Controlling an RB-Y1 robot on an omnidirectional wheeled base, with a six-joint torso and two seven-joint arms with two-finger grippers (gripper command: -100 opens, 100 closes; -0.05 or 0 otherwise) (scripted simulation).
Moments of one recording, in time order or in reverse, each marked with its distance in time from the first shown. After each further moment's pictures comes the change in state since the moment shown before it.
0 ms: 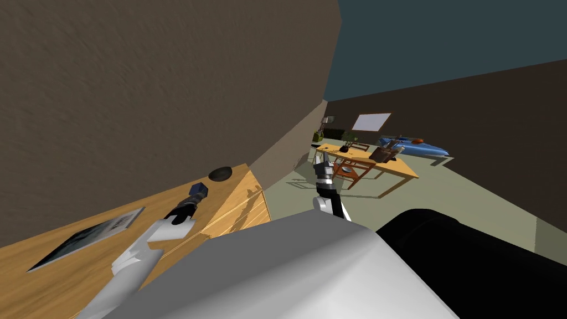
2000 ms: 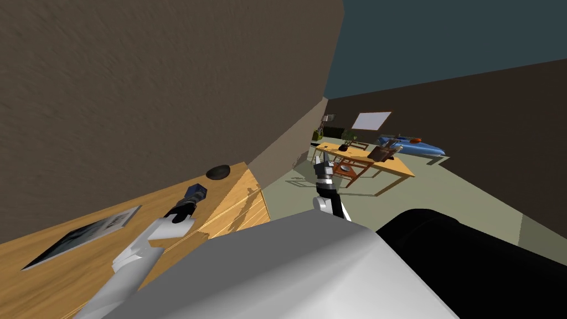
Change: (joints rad) left arm -0.019 0.005 0.005 0.018 -0.022 0.002 -0.003; right arm 0.000 0.000 0.000 0.000 0.000 0.000 0.000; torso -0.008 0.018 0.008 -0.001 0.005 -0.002
